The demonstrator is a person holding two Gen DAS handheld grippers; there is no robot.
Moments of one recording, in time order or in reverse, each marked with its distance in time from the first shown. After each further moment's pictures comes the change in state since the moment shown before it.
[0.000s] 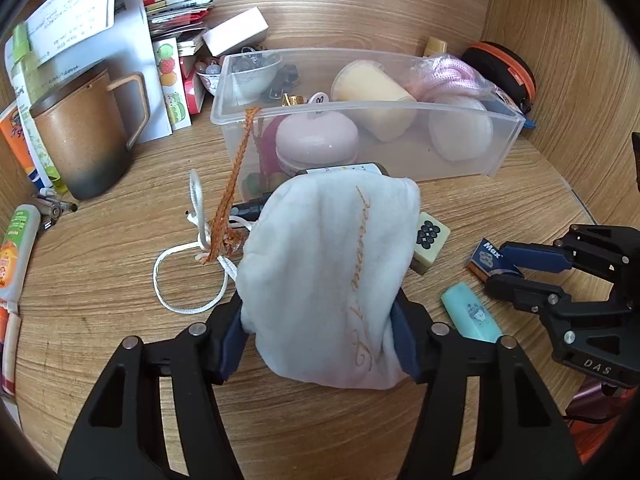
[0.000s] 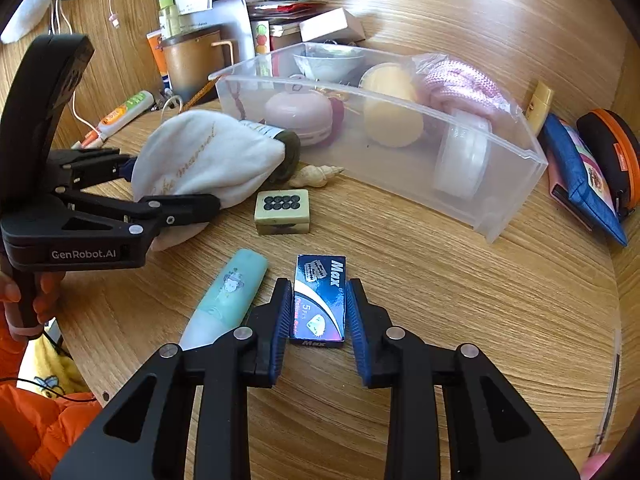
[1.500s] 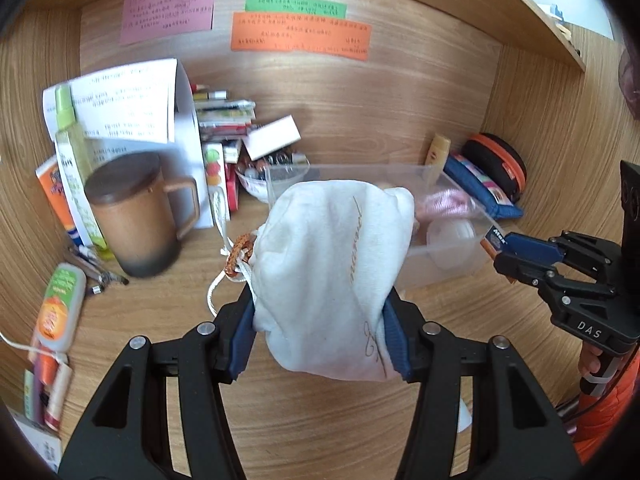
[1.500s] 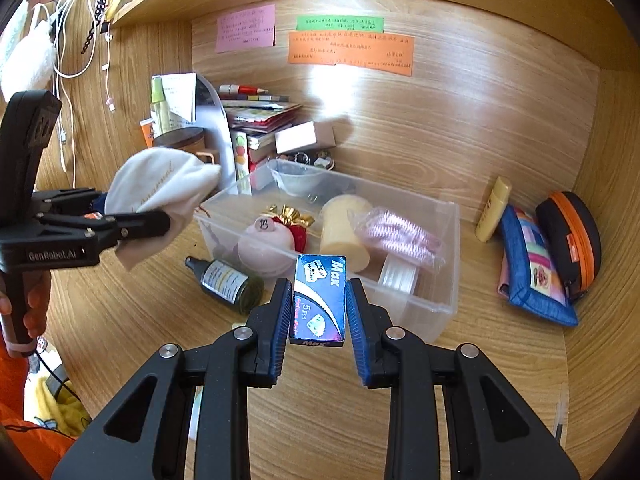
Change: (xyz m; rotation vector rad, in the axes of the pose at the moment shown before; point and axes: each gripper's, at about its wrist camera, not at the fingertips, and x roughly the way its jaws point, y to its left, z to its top) left arm -0.072 0.024 0.051 -0.045 -0.212 0.003; right arm -0.055 -0.017 0.055 -0.003 -0.249 -0.064
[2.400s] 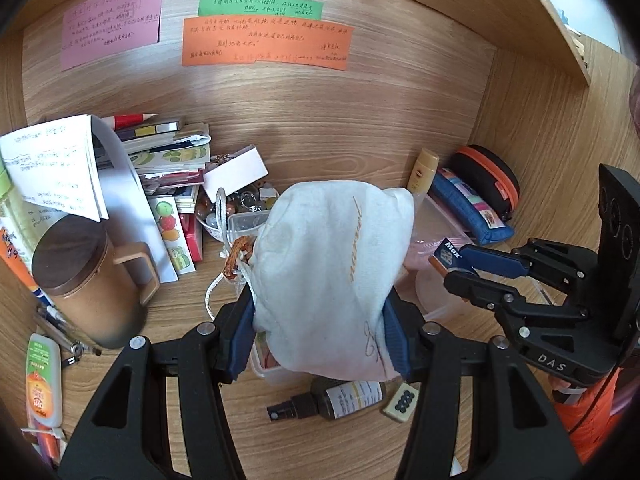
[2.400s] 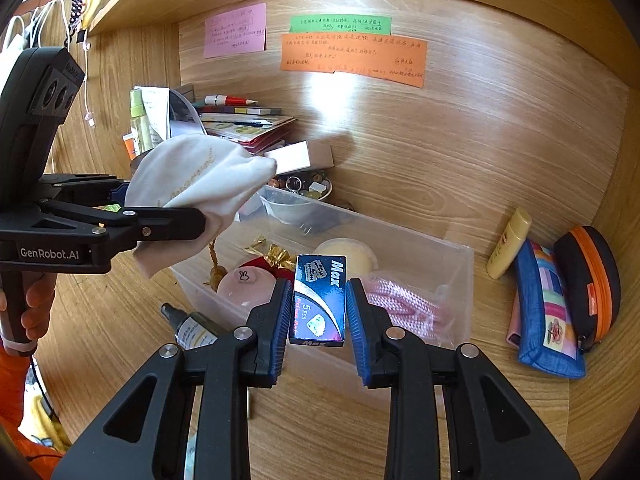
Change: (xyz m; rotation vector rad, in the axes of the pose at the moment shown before) left arm 0.045 -0.003 0.059 0.043 0.034 -0.103; right arm 0.044 -0.013 0.044 -0.019 -0.003 0.016
